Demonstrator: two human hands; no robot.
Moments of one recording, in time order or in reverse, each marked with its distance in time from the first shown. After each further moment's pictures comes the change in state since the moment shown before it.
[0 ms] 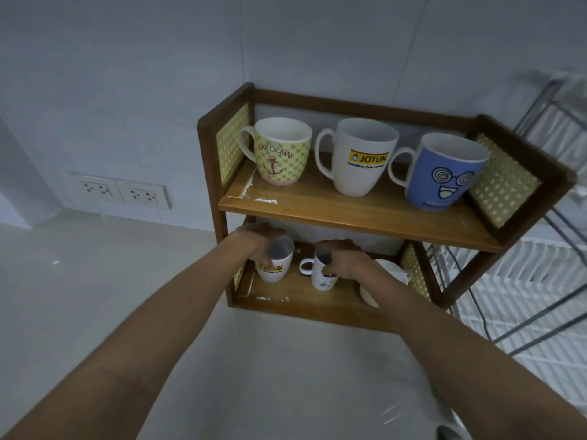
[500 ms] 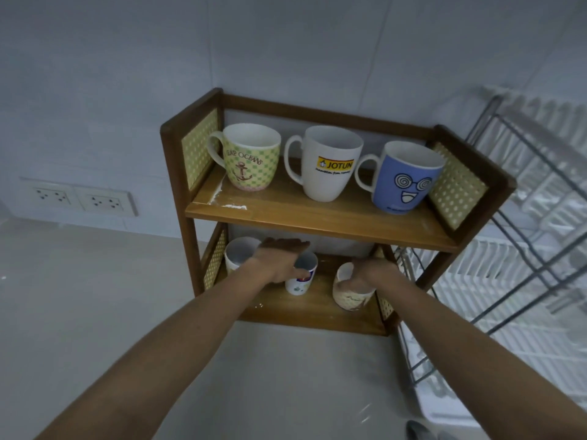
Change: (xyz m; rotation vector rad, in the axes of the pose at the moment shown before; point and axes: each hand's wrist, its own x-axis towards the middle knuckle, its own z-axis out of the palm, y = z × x) left_hand 0.015 0.081 0.016 -0.074 0.198 0.225; right_hand -0.039 0.070 -0.012 -0.217 -0.155 0.420
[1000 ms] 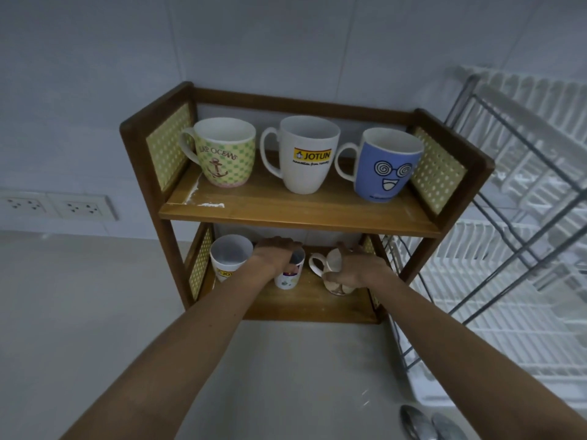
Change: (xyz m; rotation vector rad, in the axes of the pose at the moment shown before) left_hand 0.012 0.024 -0.003 0.016 -0.079 -0.035; right_hand 0.011 0.012 0.023 0.151 0.118 -0.117
